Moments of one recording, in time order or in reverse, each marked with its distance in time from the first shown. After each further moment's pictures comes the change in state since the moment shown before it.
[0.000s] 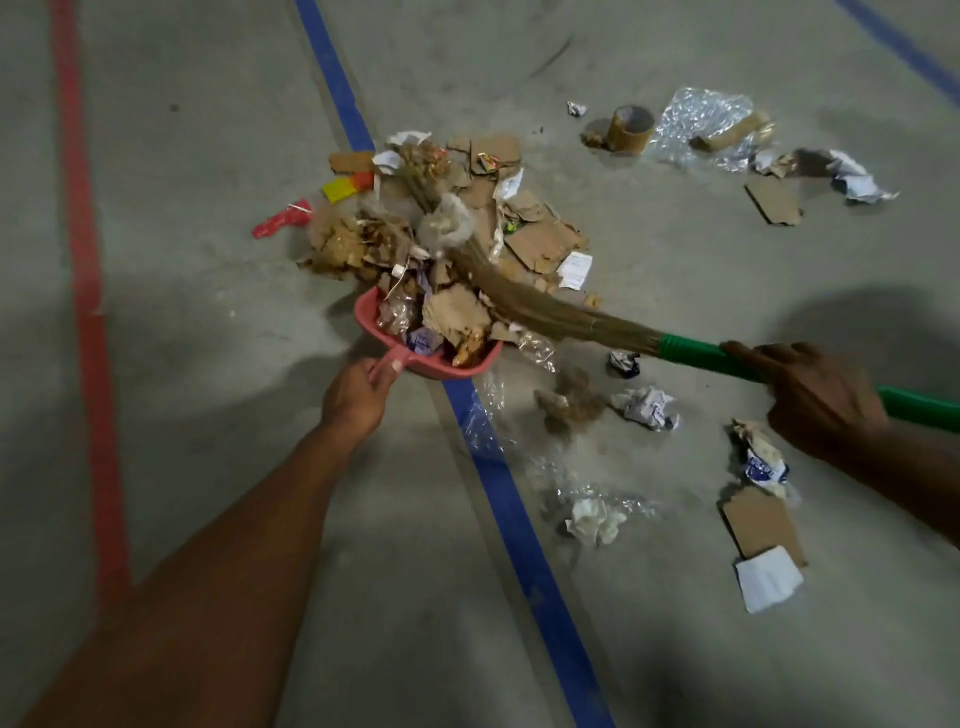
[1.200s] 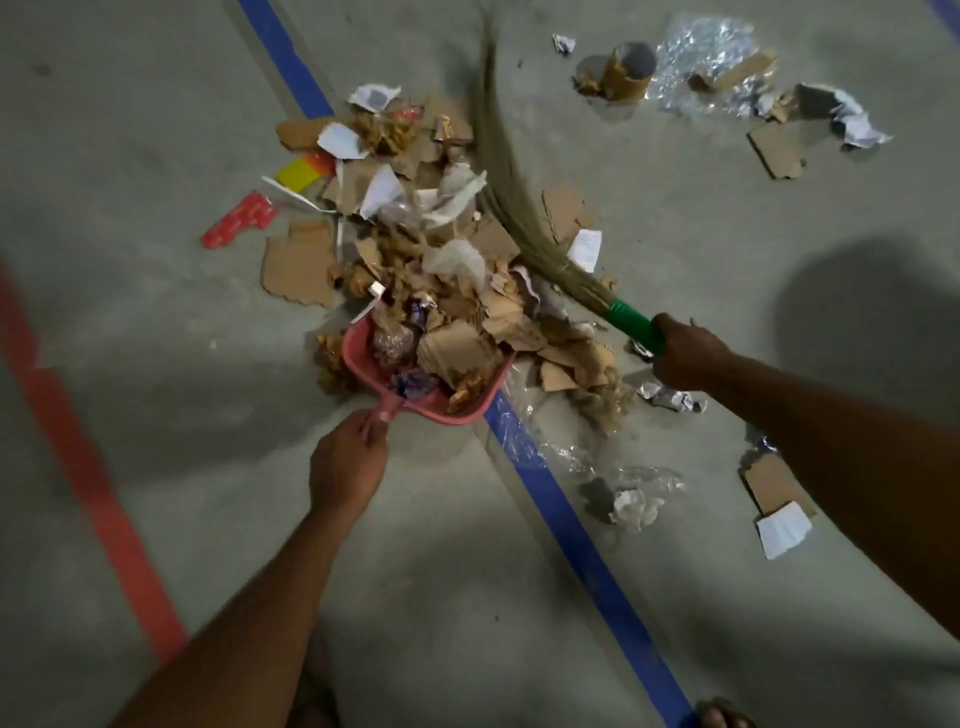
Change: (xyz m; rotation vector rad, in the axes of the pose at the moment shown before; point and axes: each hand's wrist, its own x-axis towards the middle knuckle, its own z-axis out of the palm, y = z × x) left_hand 0.015 -0.020 -0.068 0.184 -0.149 -0.071; right_hand 0.127 -0.147 -0.026 0.409 -0.517 0.383
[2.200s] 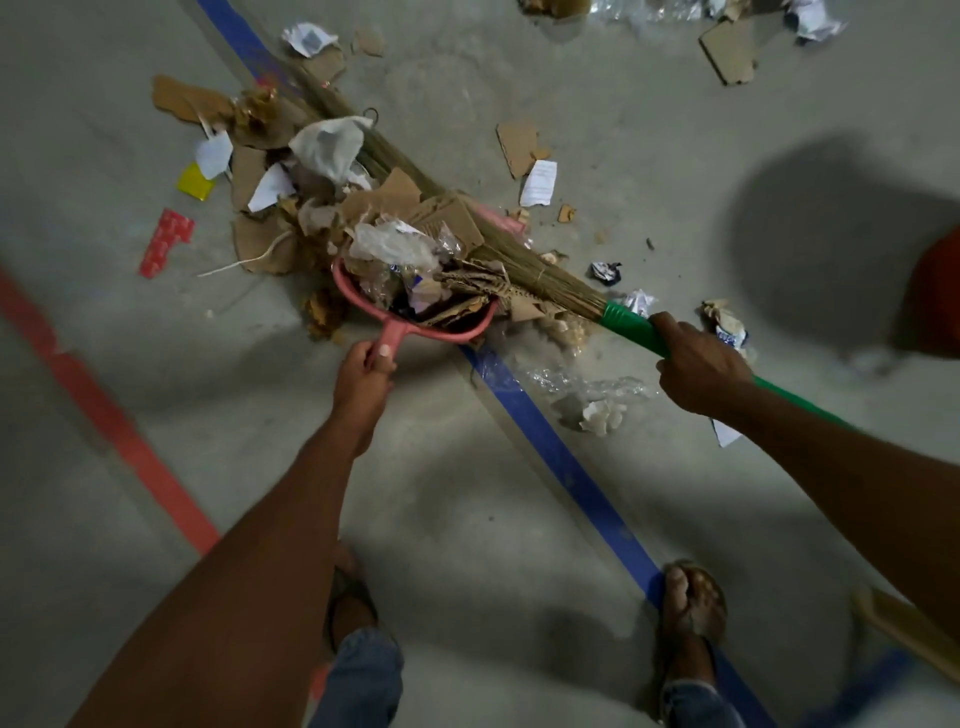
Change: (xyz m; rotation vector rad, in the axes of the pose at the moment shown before) left_hand -0.018 0.032 -0.008 -0.524 -0.227 -0.045; right_hand -0.133 0.062 0.031 -0.039 0.054 -0.027
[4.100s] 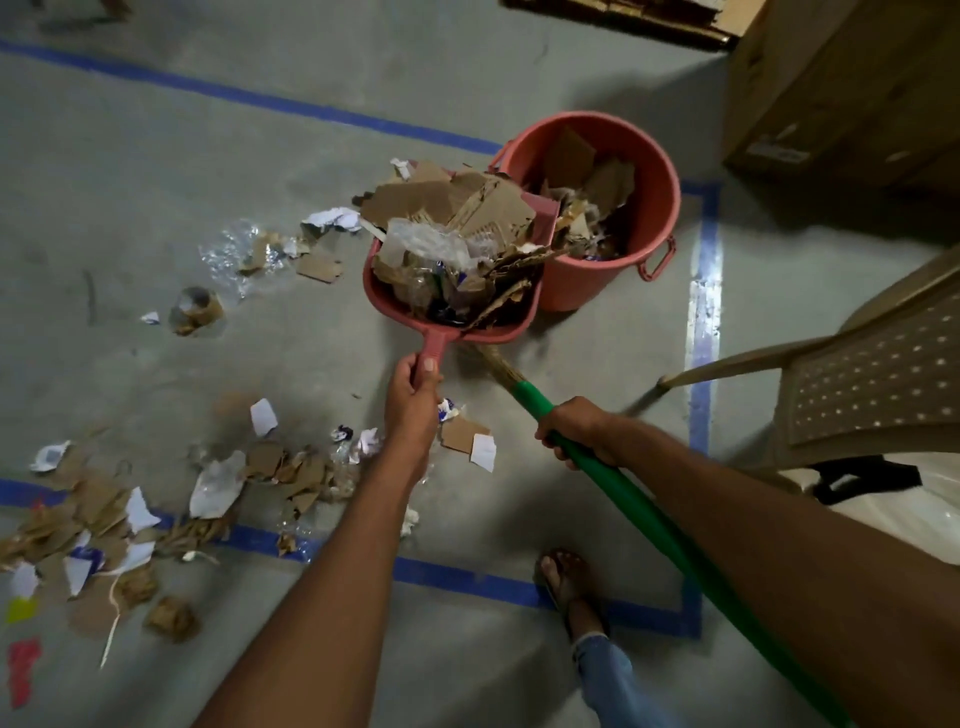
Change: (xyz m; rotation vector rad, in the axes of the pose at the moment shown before) left_hand -0.329 0.342 0.359 0.173 -0.503 0.391; right_hand -0.290 0.253 -0.154 1.509 -0.180 0.736
